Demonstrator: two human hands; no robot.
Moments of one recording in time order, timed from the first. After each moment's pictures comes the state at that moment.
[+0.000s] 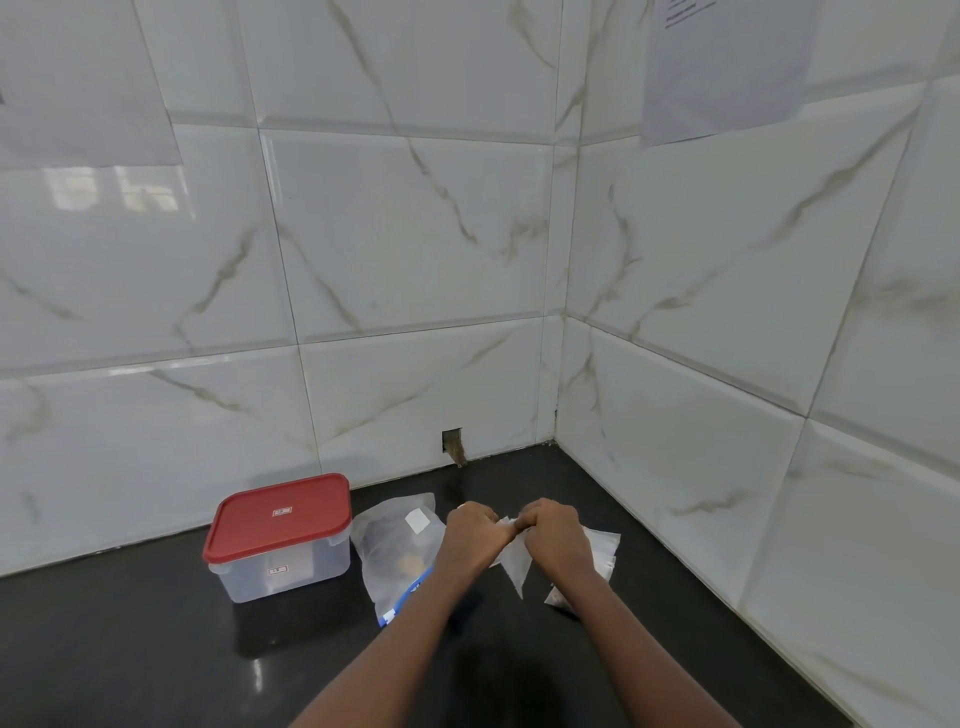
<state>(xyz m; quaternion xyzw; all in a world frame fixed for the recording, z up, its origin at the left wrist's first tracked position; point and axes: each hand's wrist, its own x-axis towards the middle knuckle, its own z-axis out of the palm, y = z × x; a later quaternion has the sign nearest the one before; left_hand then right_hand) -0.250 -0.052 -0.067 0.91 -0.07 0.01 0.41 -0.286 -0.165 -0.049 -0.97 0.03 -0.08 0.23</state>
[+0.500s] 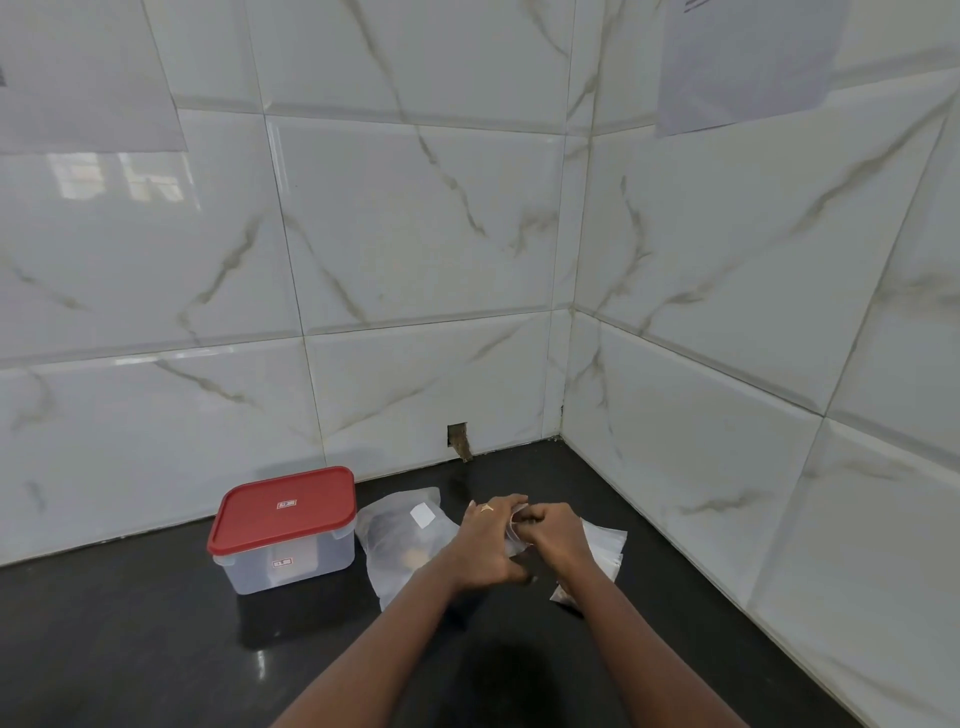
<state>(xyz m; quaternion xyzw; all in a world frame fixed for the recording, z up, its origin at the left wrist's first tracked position) -0.254 -0.032 -0.074 0.91 -0.29 -0.05 0.31 -0.276 -0.162 -0.061 -0.84 0.08 -0.01 0.53</state>
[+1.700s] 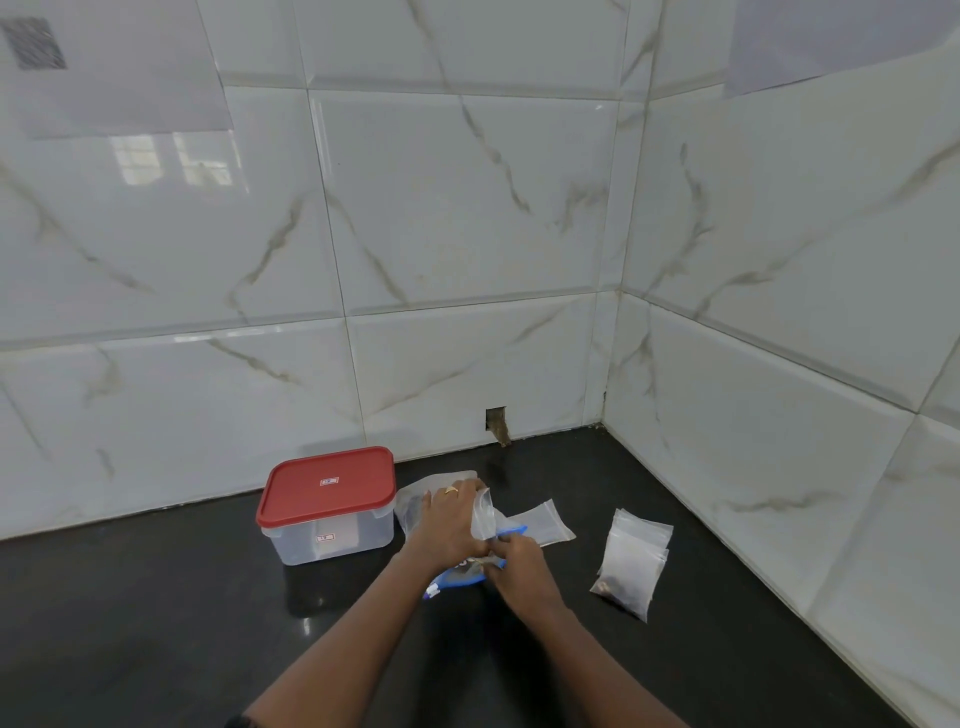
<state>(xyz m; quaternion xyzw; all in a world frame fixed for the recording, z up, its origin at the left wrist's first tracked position) -0.234 0.036 -0.085 0.97 -0.14 -0.01 0.18 -0.264 -0.089 -0.135 -0.93 -0.06 0.00 0.35</state>
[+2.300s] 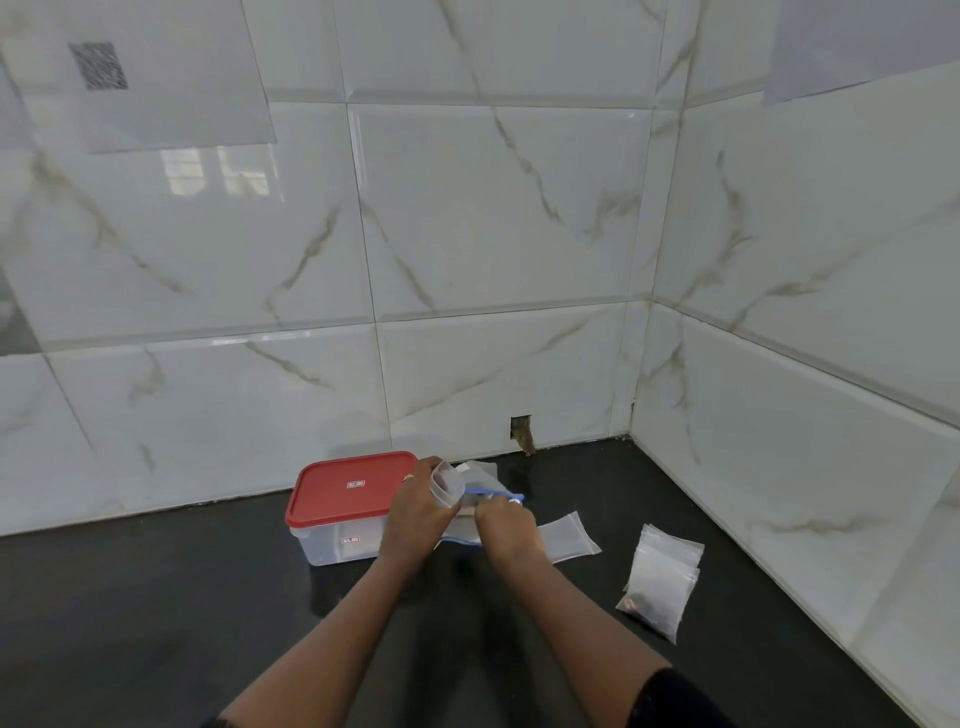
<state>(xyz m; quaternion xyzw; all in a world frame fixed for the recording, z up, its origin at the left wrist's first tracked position) -0.235 0.082 -0.073 0.88 -0.02 0.19 0.43 -0.232 -0.045 -0.081 -0.99 -0.12 -0.04 0.06</state>
